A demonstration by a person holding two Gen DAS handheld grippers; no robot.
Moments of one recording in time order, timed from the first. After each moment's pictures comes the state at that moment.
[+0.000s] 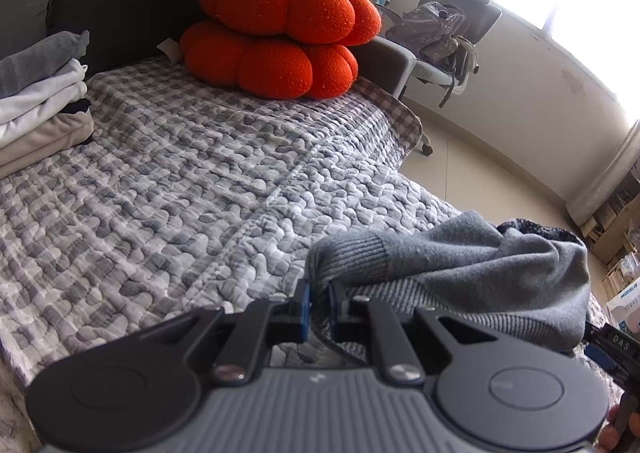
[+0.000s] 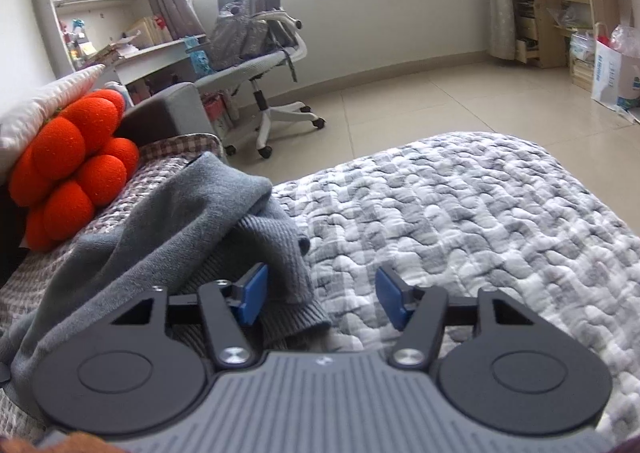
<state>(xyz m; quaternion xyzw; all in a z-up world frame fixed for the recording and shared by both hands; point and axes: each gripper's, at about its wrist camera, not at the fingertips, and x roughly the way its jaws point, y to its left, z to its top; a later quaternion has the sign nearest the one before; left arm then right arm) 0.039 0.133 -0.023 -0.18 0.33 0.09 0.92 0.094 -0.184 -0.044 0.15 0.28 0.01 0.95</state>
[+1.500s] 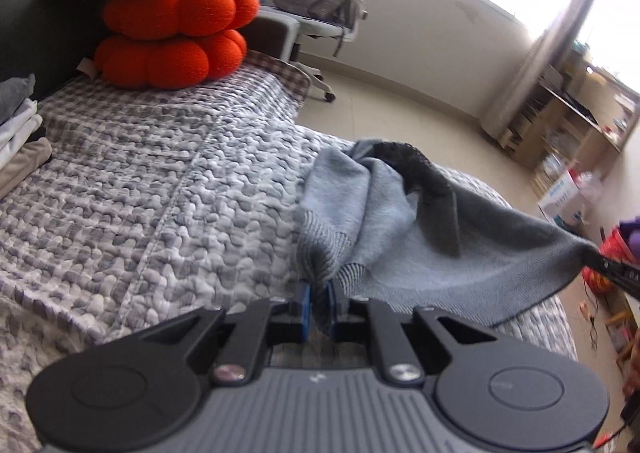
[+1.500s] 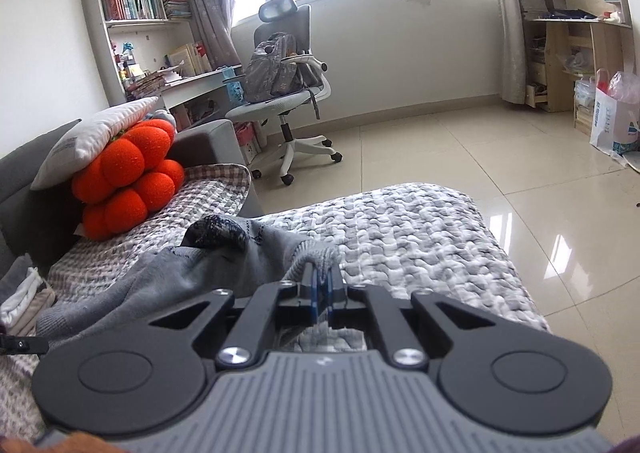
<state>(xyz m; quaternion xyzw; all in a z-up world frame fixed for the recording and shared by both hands) -0.074 0.104 0.039 -0.11 0.37 -0.07 0.92 -0.057 -0.246 0.038 0.12 0.24 0.05 0.96</state>
